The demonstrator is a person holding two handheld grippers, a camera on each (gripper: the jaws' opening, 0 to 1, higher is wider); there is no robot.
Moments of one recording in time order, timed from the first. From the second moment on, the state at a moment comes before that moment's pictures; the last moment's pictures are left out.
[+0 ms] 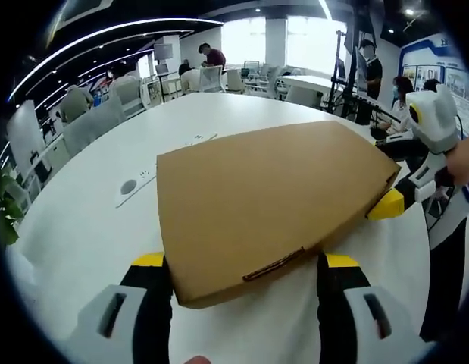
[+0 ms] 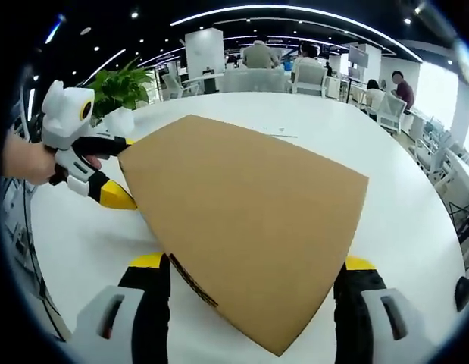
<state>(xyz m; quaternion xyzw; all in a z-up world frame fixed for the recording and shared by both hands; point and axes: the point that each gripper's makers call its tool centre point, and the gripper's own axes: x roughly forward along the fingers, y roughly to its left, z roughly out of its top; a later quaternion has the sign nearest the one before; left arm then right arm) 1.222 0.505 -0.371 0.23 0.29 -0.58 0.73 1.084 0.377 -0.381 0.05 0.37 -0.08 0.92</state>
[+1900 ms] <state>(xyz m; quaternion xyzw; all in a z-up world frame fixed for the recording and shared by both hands) 1.179 0.533 -0.374 0.18 0.34 -0.49 0.78 1.074 0.380 -0.385 0.02 0.40 0.01 0.91</state>
